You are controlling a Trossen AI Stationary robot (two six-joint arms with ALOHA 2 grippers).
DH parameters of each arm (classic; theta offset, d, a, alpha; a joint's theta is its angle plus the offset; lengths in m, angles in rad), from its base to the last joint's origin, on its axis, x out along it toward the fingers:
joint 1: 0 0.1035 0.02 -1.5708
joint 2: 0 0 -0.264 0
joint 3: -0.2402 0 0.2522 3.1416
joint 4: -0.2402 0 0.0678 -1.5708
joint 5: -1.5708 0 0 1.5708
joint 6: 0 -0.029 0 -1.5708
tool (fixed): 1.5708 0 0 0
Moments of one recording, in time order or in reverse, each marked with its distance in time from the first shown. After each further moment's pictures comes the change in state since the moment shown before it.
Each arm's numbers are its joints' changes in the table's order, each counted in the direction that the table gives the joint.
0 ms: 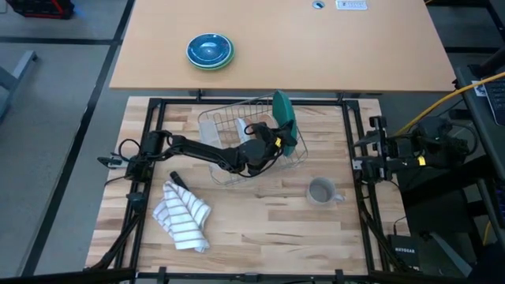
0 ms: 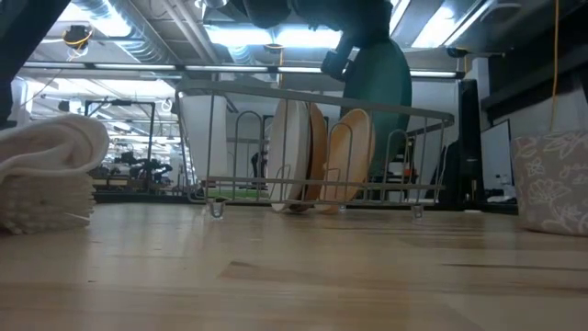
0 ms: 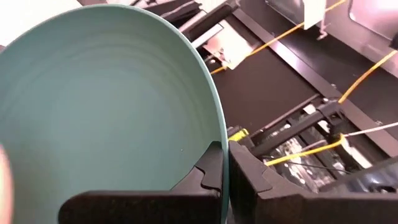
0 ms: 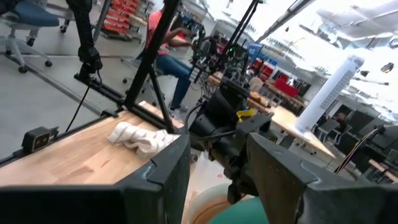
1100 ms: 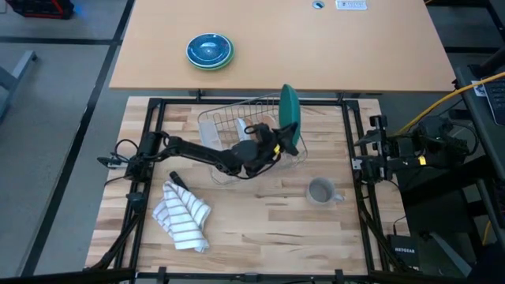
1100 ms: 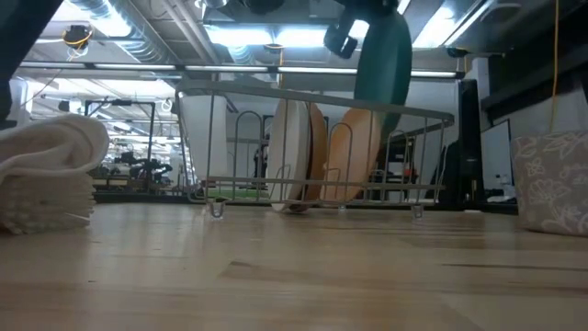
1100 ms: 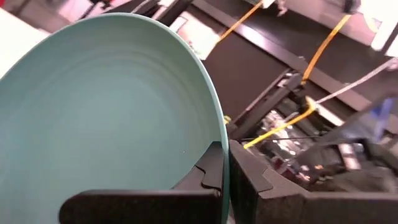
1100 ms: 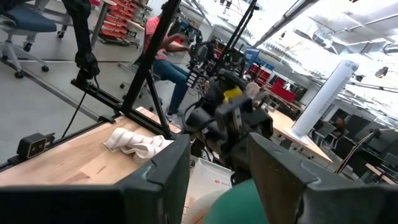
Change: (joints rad) left arm -0.030 -0.033 0.000 0.102 -0.106 -0.276; right arm 0.000 0.000 0.000 0.024 0.000 -0.002
